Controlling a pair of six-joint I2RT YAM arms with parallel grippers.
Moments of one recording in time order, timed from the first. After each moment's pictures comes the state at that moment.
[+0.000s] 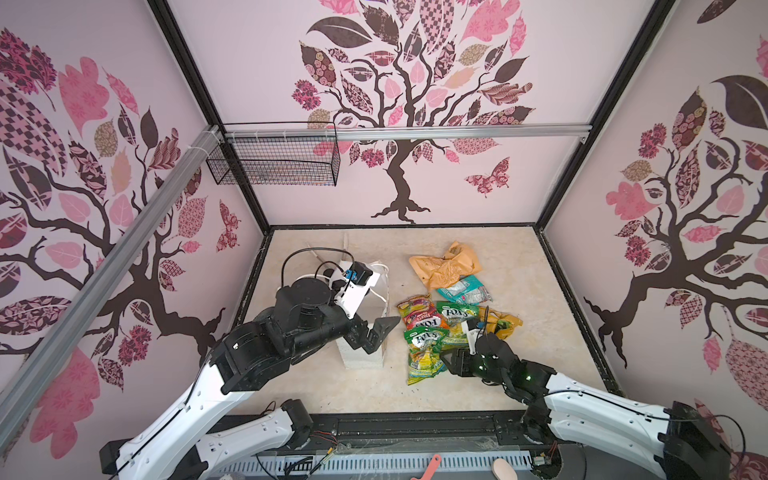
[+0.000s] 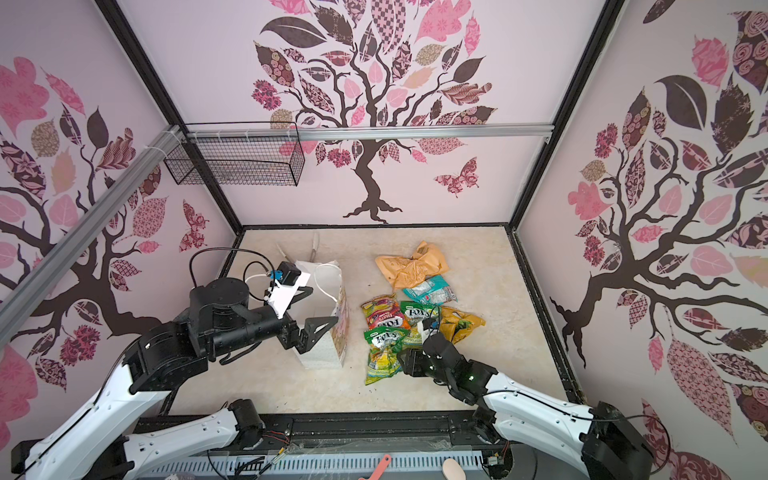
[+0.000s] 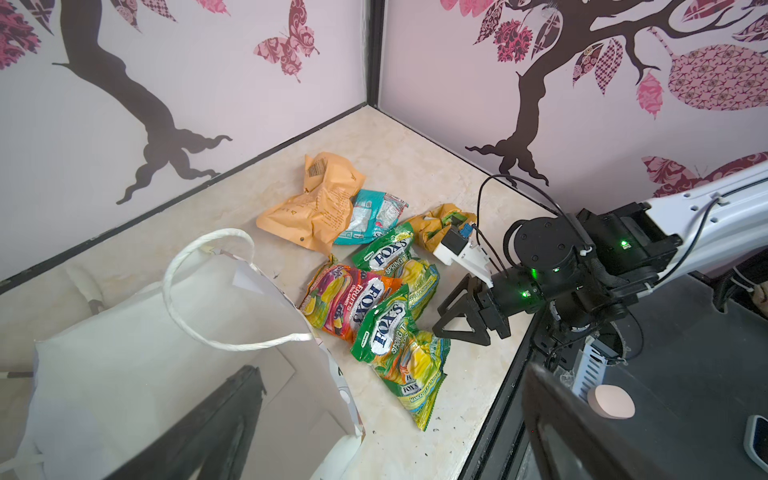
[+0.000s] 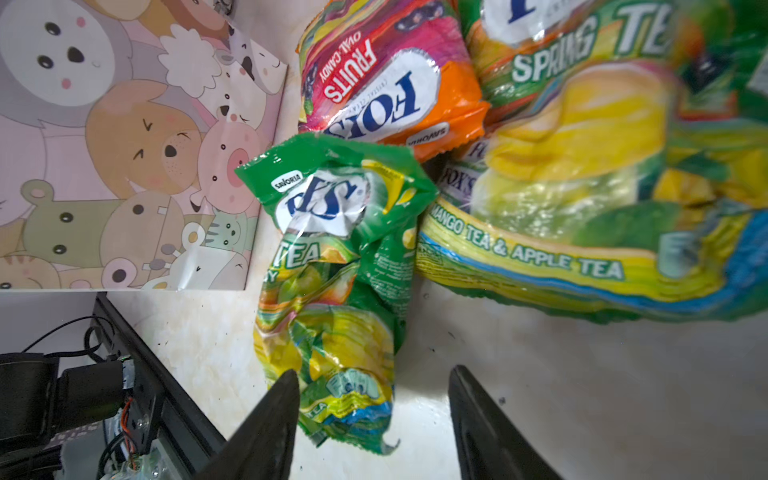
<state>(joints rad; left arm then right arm) -0.90 0.89 1.32 -0.84 0.01 -0.09 0.85 0.82 0.26 -0.11 0.00 0.85</state>
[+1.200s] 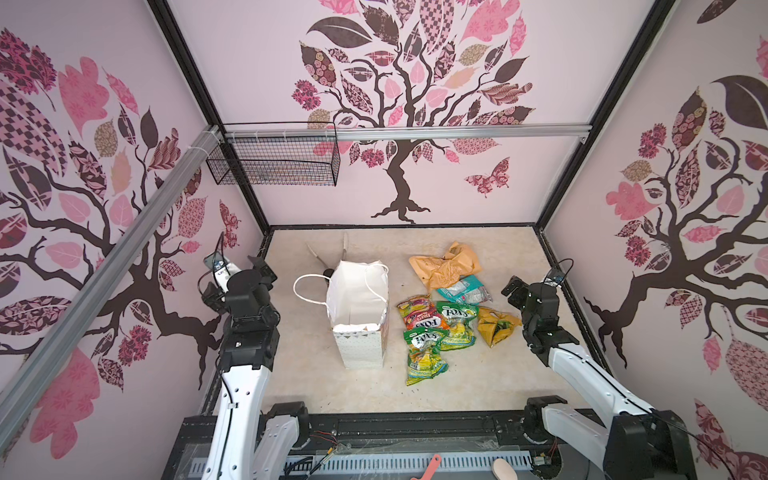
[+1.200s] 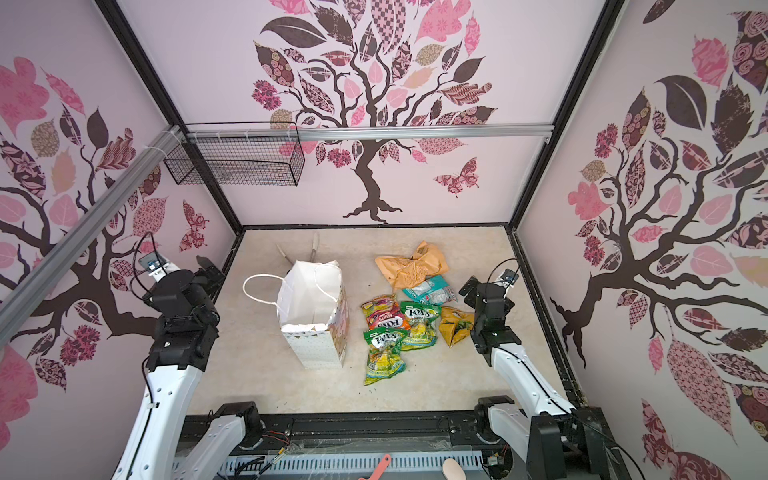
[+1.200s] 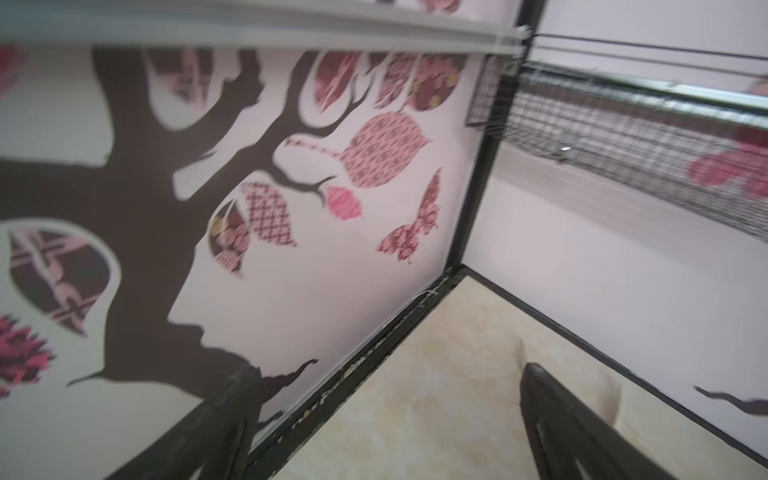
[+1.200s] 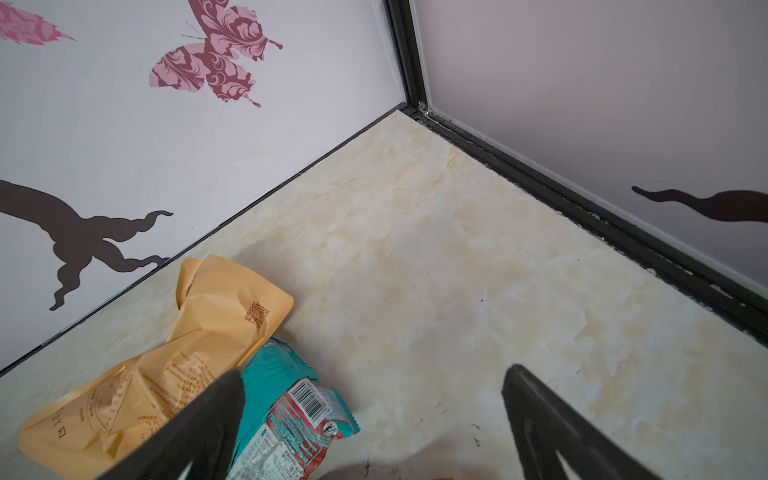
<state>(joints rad) 0.11 0.80 0.84 -0.24 -0.64 -0.26 0.07 1.04 0.46 0.19 0.37 0.53</state>
